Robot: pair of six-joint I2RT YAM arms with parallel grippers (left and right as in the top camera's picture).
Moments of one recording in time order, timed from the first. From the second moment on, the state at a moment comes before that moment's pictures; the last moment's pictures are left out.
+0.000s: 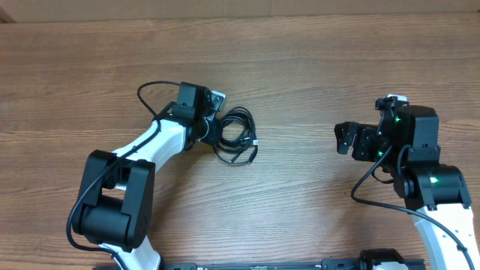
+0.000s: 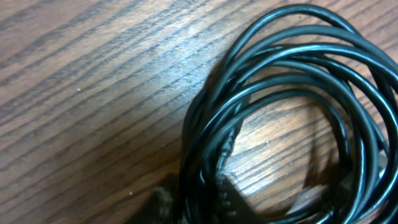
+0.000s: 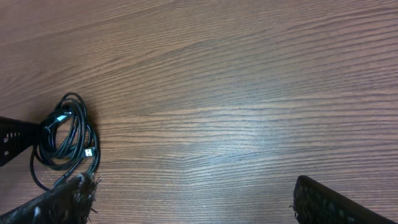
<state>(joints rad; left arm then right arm) -0.27 1.85 1.03 -0.28 0.22 0.08 0.04 1.01 0.93 -0.77 -0.12 0.20</state>
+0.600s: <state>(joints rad) -0.29 1.73 1.12 -0.48 0.42 -0.02 0.05 1.11 0.93 -0.69 -0.32 0.20</state>
